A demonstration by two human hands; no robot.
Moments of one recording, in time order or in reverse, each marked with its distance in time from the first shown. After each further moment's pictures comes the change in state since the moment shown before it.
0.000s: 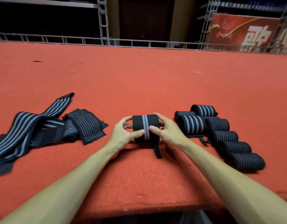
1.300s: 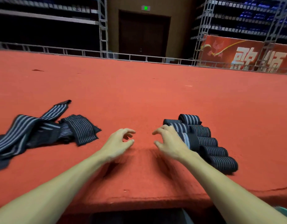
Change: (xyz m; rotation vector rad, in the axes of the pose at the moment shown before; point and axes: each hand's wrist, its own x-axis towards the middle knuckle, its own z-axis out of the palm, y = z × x) left_hand -0.035 0.017 0.014 0.687 -0.103 0.239; right_hand -0.054 -0.010 -0.042 -0.696 0.037 -0.122
